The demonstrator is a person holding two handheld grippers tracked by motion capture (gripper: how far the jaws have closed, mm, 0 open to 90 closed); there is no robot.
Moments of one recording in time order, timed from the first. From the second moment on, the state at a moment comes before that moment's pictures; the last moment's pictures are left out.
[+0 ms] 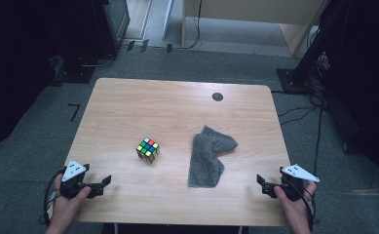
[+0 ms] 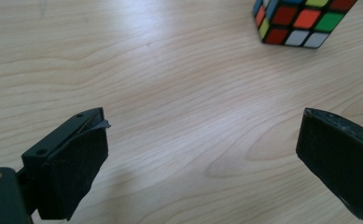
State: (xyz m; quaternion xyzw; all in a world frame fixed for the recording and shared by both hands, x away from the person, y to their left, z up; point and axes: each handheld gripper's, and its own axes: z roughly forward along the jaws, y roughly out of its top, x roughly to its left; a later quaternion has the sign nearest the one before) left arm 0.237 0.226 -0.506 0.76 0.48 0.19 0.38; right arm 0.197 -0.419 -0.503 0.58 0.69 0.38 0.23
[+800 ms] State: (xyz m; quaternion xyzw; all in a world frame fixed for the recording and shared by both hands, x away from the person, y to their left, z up) left arm 0.241 0.219 -0.518 0.80 0.47 0.20 0.32; right arm 0.191 -0.427 -0.526 0.60 0.70 0.30 0.24
